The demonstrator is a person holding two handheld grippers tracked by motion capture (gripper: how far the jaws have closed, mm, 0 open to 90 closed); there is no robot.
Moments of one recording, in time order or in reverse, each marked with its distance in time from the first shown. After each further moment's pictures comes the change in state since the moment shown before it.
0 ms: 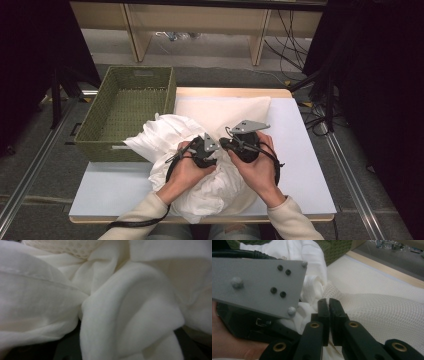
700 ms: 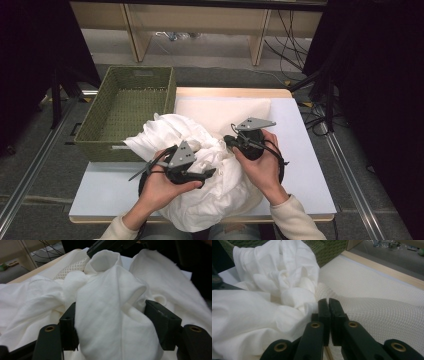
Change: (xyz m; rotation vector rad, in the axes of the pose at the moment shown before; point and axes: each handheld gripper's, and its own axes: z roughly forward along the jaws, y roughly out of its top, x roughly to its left) left arm -0.016 -0.023 -0.102 -0.300 -0.167 -0.090; right arm -0.010 0.001 -0.006 -0.012 -0.008 0.027
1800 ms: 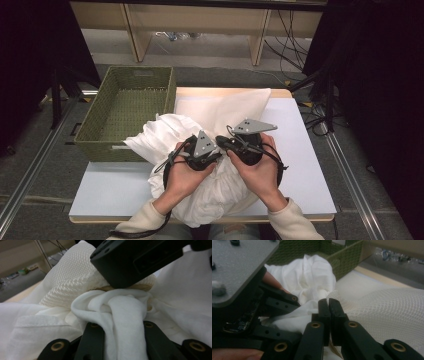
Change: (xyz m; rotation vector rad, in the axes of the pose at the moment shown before) left arm 0.000 0.023 0.057 -0.020 0.173 0.066; right arm 0.026 0.011 -0.020 -0.107 0.087 0.002
